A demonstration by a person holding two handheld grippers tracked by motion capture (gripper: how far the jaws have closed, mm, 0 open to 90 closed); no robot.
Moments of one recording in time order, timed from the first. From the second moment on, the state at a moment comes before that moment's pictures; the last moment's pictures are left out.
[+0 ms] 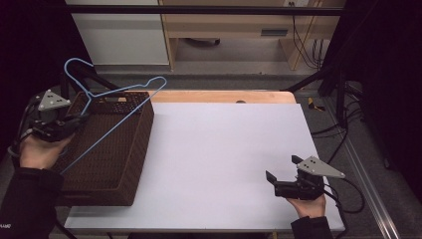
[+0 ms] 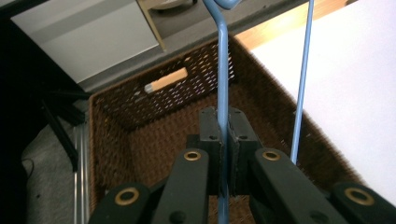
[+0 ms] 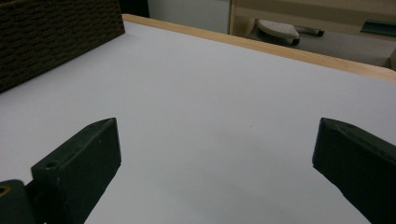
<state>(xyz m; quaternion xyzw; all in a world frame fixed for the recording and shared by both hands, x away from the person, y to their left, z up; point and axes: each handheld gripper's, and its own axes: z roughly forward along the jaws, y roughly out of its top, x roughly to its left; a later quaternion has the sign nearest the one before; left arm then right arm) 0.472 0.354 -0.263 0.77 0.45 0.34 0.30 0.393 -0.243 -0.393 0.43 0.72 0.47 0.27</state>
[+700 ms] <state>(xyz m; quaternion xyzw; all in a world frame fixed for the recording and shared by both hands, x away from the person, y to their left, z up) 0.484 0.397 -0.302 0.76 0.49 0.34 0.26 0.394 -0.242 -0.394 0.43 0.72 0.47 0.27</state>
